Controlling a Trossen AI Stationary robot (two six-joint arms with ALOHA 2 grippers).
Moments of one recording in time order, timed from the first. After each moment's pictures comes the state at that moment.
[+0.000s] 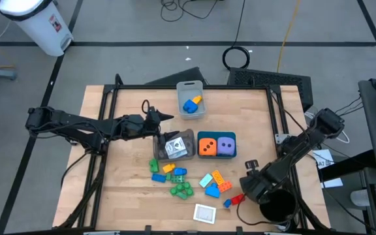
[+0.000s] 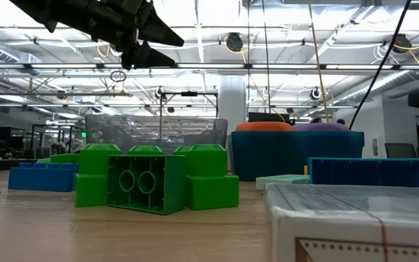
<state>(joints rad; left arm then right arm) 0.00 1.18 0.63 0.32 -0.29 -0.16 0.75 1.49 0.80 -0.72 0.03 0.56</state>
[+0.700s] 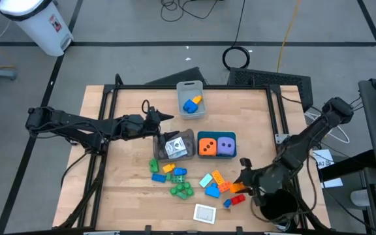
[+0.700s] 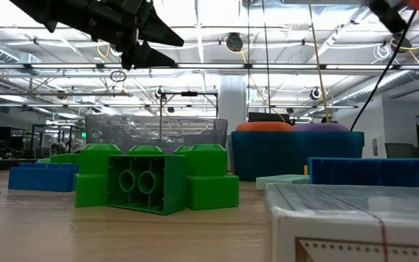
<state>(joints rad) 0.00 1.18 0.63 0.32 -0.29 -0.16 0.75 1.18 0.80 -0.29 0.28 0.47</state>
